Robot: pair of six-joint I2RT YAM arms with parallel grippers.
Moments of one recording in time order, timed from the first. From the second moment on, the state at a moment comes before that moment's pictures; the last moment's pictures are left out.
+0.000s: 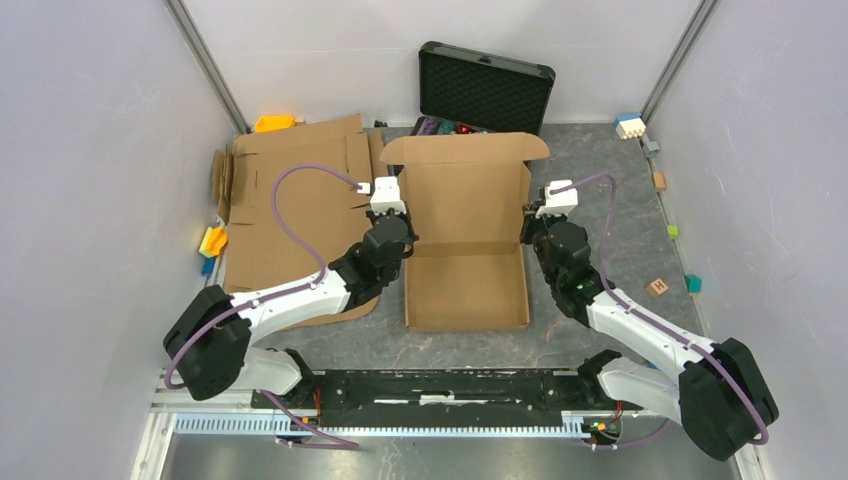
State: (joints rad) left arm -0.85 1.35 0.76 0.36 -0.74 -0.34; right arm 0.54 1.07 0.49 0.45 0.39 0.11
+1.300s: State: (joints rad) left arm -1.02 1.48 0.55 0.91 -0.88 -0.21; right arm 0.55 0.93 0.21 0.68 0.40 0.10
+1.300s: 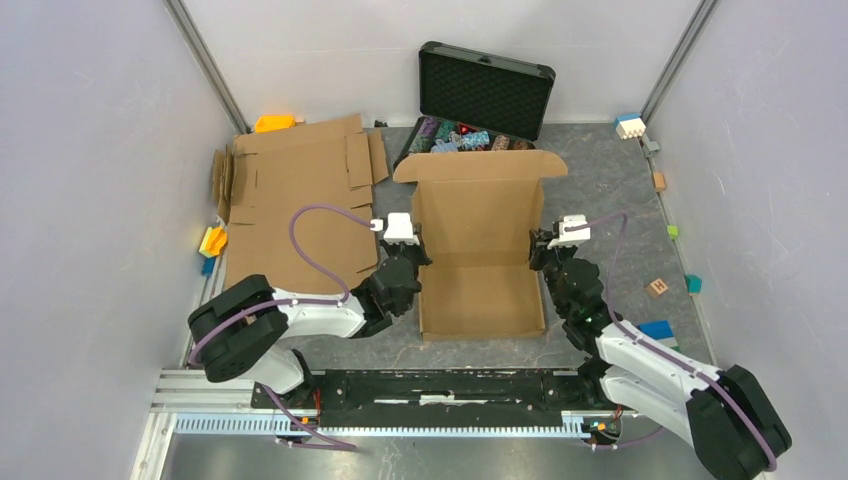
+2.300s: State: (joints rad) left arm -1.10 1.17 0.57 0.21 -0.68 -0.41; right arm 0.55 0.68 0.08 0.58 0.34 0.07
